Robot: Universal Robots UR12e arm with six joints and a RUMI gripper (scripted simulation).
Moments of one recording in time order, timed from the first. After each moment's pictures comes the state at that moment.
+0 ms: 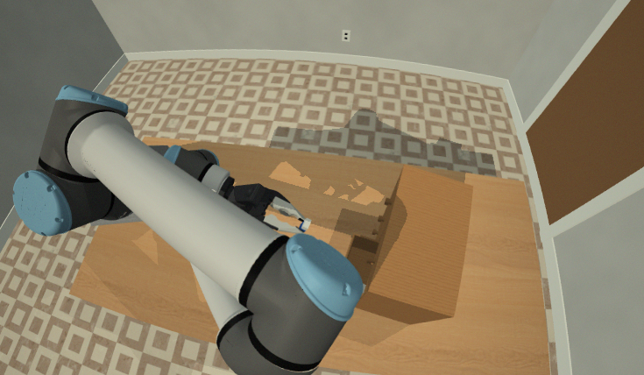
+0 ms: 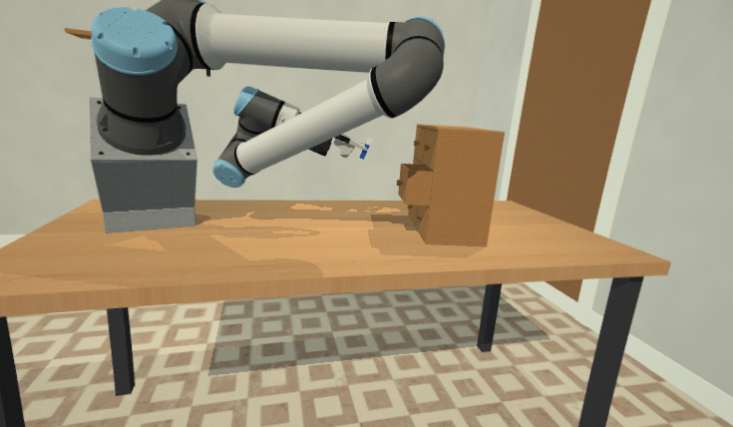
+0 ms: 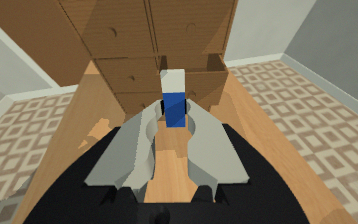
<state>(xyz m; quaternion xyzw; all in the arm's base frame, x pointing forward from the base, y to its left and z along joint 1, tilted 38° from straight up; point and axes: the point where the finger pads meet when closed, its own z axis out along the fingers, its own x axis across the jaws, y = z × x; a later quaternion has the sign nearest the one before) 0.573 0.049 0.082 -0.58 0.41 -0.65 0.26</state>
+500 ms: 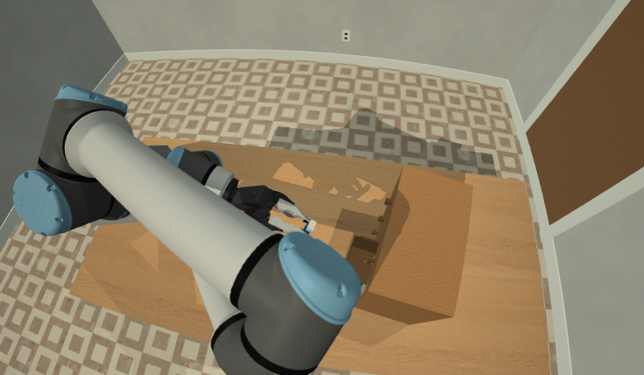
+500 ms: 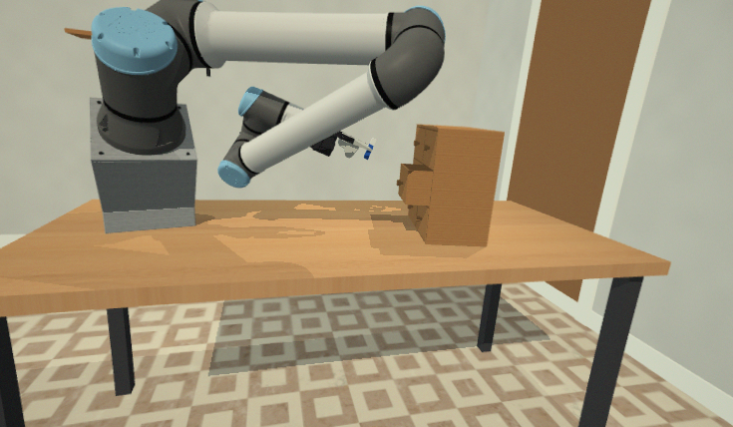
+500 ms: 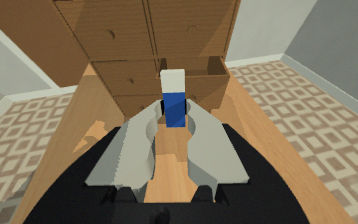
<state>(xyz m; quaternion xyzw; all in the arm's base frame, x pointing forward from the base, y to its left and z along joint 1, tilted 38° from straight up) 0.585 0.049 0.086 -0.58 0.41 -0.65 0.26</state>
